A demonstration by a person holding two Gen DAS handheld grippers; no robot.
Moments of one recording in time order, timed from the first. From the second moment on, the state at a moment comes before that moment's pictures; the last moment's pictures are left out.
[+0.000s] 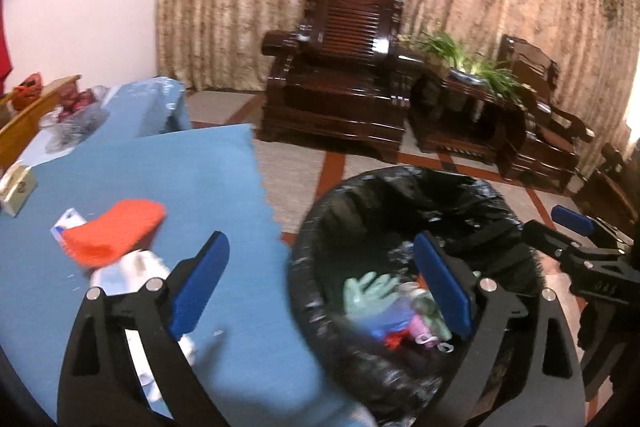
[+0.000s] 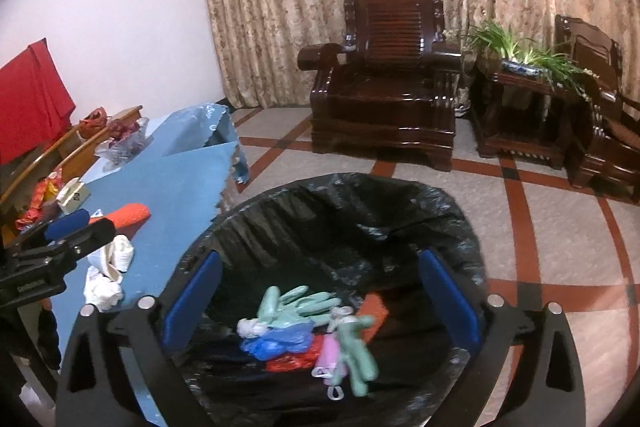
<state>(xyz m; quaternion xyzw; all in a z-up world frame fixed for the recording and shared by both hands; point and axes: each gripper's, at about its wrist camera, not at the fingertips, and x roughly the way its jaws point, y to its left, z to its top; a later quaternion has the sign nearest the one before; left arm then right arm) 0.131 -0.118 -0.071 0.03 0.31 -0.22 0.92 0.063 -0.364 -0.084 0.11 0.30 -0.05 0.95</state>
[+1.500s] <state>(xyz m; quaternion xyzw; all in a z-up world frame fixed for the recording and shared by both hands) 0.095 0.130 -0.108 -0.04 0.33 0.03 0.94 0.140 -0.092 -0.138 0.00 0.35 0.19 0.92</state>
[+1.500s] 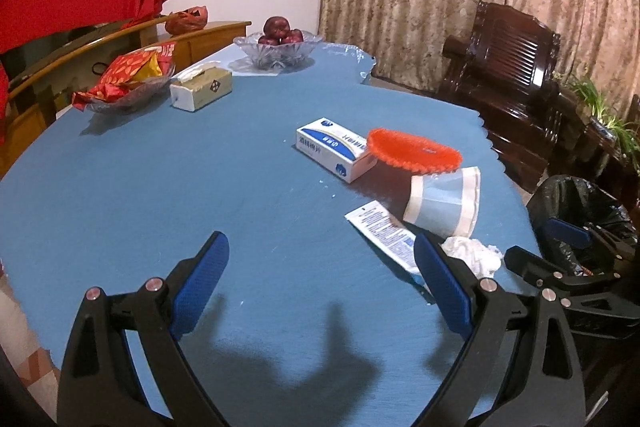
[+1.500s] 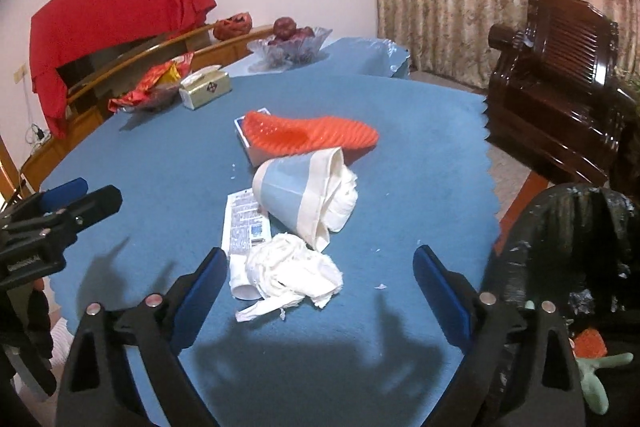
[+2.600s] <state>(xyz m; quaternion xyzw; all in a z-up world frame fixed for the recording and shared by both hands) 0.110 0.114 -0.130 -0.04 0.36 0.02 0.93 0.156 -0.099 -0.165 0.03 0.40 0.23 0.89</state>
